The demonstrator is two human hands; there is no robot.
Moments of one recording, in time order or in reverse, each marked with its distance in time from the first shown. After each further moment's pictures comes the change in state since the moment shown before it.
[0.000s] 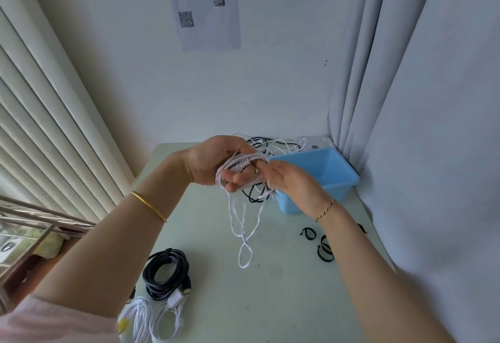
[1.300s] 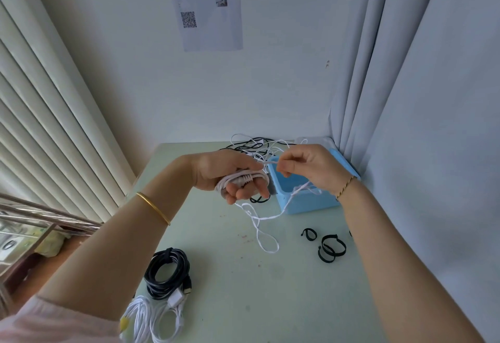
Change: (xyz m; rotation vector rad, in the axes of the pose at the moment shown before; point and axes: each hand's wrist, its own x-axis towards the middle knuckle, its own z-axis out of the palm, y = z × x) left_hand 0.003 -0.009 0.007 0.085 0.102 -0.169; right_hand 0.005 -0.026 -0.034 -0.370 0.006 -0.274
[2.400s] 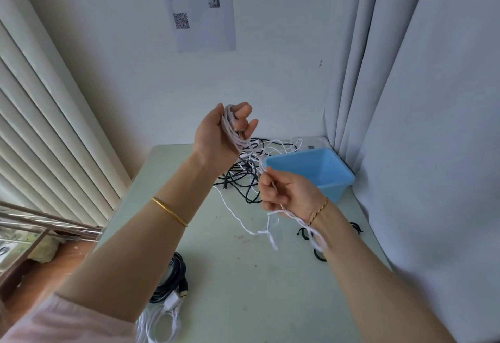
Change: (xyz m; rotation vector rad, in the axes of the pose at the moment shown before) left_hand 0.023 0.026 0.006 -1.134 0.436 0.760; right_hand -0.009 0.019 0.043 0.919 -0.197 0.431
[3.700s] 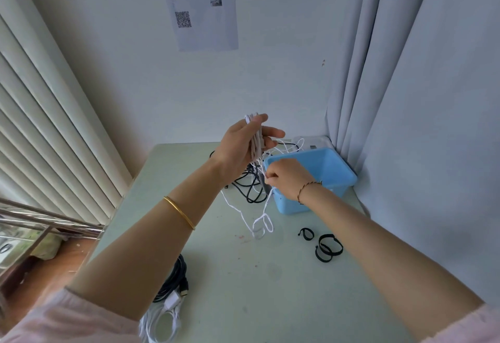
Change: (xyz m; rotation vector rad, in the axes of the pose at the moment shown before) left_hand -0.004 -0.023 0.004 0.703 0.029 0.007; right_hand 0.024 -0.022 -0.005 -1.698 0.409 -0.060
